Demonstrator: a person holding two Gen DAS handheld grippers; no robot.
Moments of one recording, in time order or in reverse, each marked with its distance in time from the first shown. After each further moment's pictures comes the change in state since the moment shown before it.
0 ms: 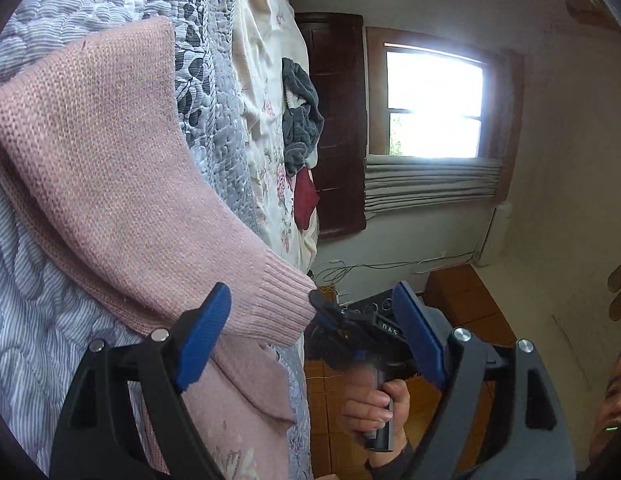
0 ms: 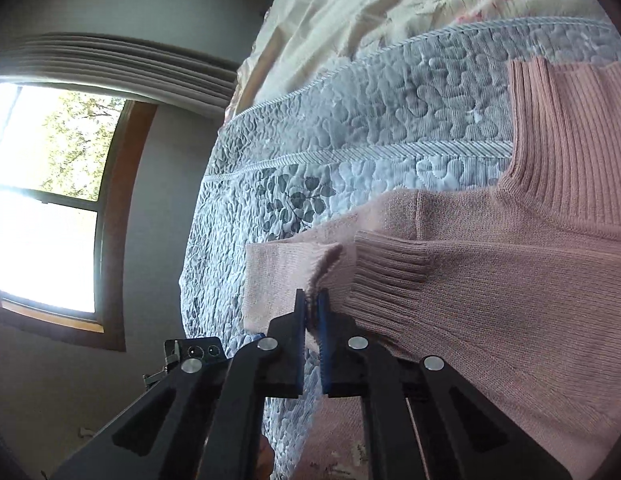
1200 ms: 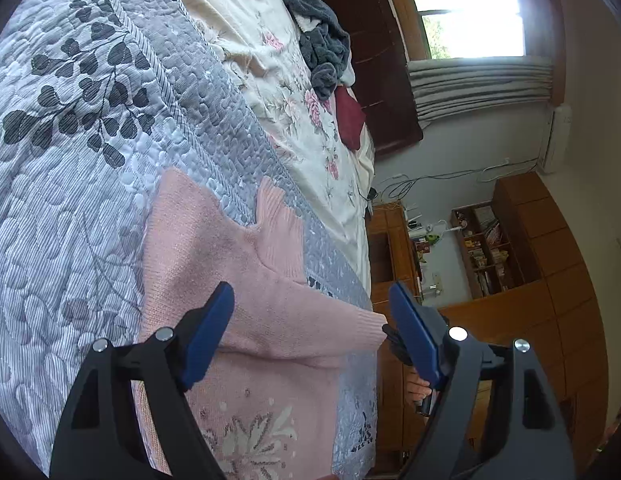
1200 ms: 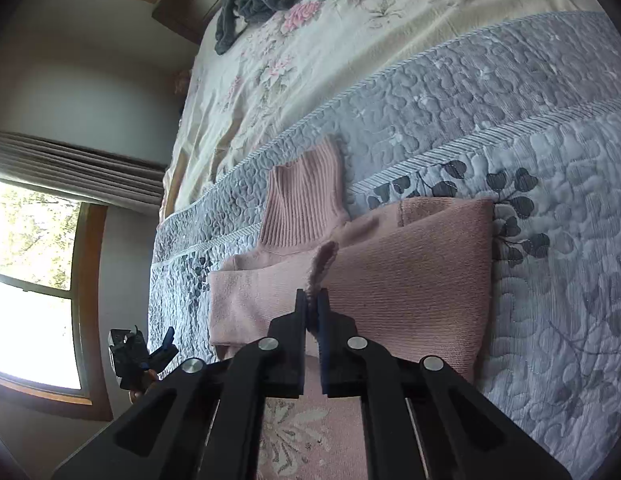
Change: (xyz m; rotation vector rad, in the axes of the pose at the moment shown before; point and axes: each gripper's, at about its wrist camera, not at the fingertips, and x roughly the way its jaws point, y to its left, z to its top) left arm 0.074 -0.070 0.016 0.178 0.344 0.293; right arm -0.264 -0.168 -0.066 0.243 -0.257 -0.187
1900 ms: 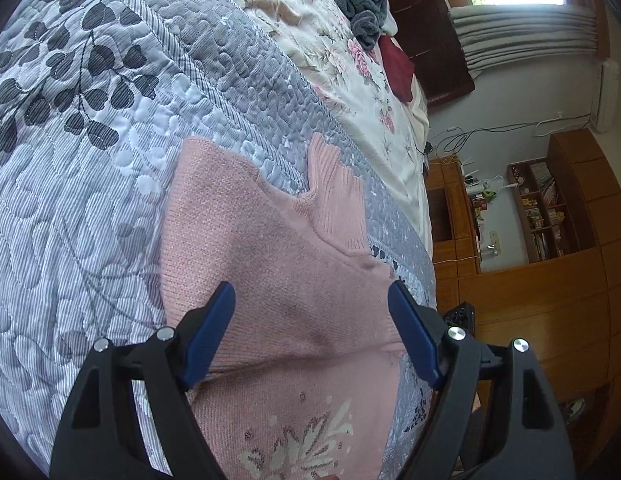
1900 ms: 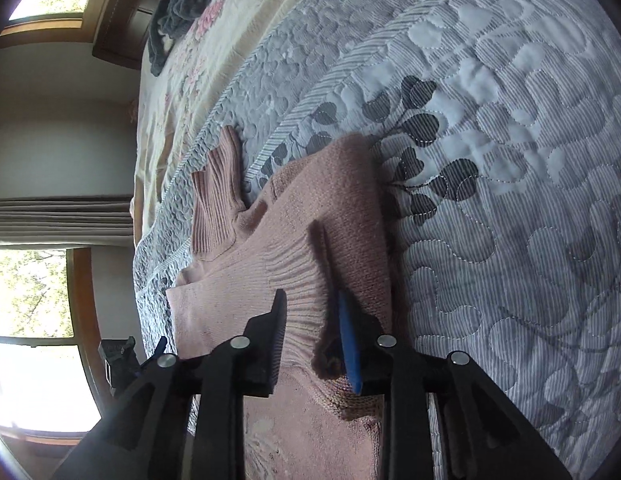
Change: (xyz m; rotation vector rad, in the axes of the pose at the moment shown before) left arm 0.065 0.018 0.010 0.044 0.157 0.214; right arm 0.034 -0.105 -0.018 0.201 0.028 -0.003
